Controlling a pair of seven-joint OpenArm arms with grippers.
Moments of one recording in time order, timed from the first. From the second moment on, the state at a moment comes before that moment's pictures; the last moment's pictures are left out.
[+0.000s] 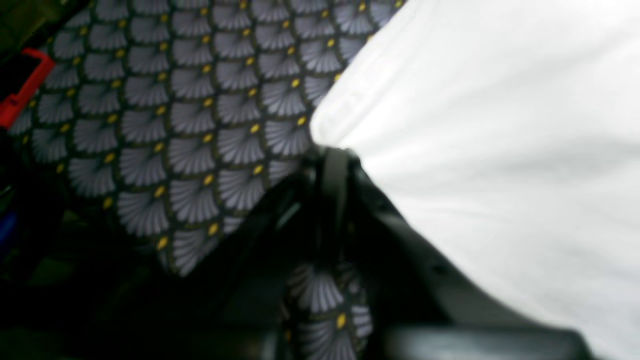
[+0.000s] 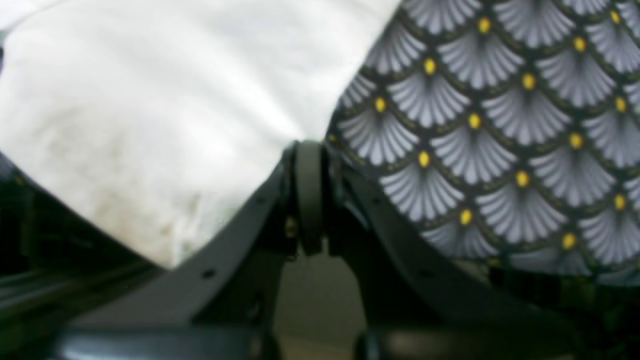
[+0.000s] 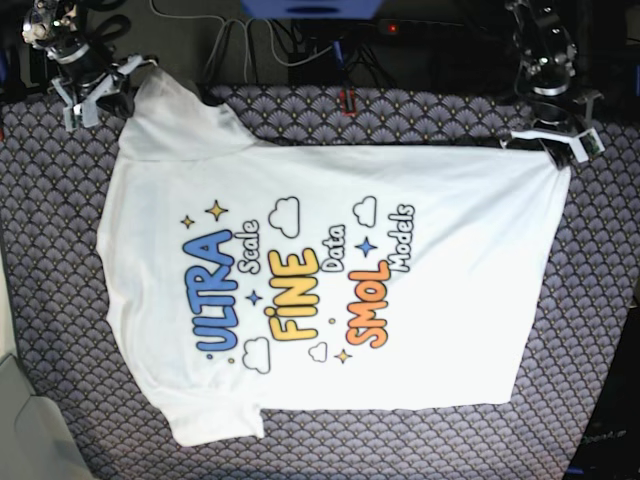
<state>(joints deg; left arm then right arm) 23.3 -0.5 -28.3 90.9 -12.0 -1.0 6.3 -34.6 8.7 28.2 96.3 15.0 34.8 -25.2</state>
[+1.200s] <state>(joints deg) 23.1 -2.8 -27.9 93.0 -12.3 -1.1 6.7 -31.7 5.0 28.3 102.8 15.0 34.6 -36.4</state>
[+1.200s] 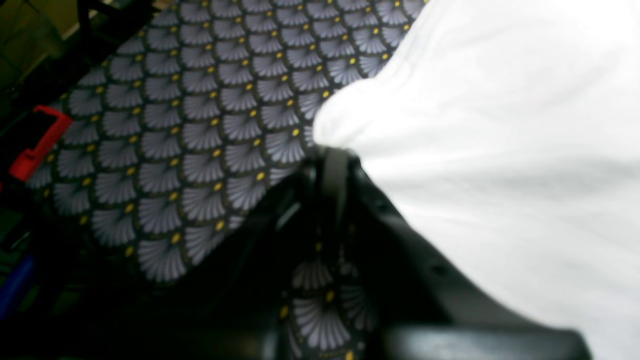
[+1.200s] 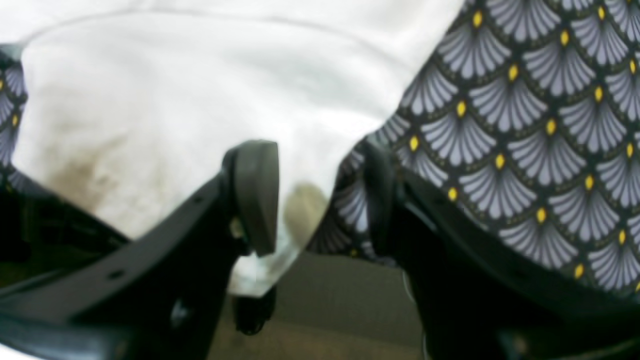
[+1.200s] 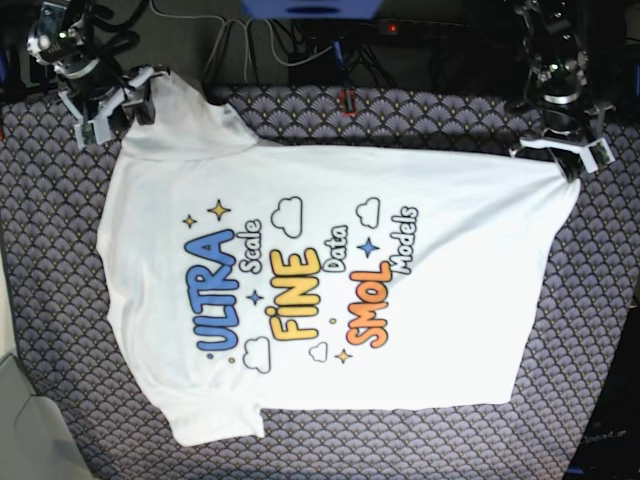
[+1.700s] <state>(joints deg) 23.2 -2.7 -27.9 92.9 -12.3 -1.1 6.7 -32.8 3.8 29.6 102.5 14.8 34.6 -36.4</state>
